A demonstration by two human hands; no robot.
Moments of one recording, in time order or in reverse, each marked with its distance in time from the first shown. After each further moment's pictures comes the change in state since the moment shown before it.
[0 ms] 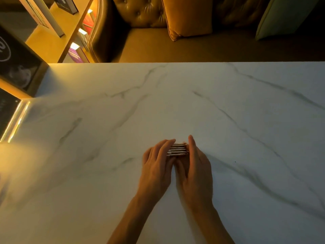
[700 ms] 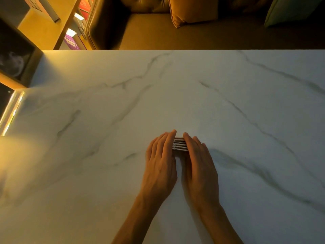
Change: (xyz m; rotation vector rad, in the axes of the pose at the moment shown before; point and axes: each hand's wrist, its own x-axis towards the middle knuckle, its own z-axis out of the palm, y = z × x) left_hand 0.000 0.010 -0.003 -0.052 0.031 -0.029; right_hand -0.002 0.001 0.005 -0.038 -0.045 -0.156
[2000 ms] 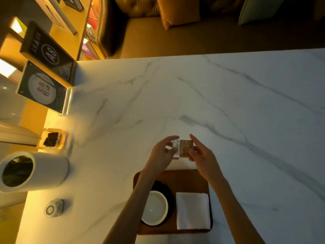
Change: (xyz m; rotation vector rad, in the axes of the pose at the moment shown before) left_hand -0.082 0.170 -0.128 -0.489 -0.431 -0.563; right_hand -0.101 -0.086 -0.206 0.552 -0.325 0.577
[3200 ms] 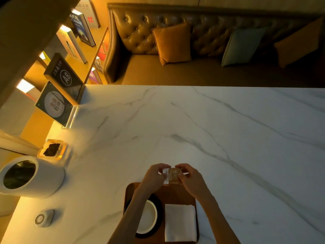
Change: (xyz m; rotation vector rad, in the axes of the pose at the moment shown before) left_hand -0.048 -0.006 0.012 0.221 -0.010 -0.031; right_hand -0.043 -0.003 -0.005 -0.146 -0.036 -0.020
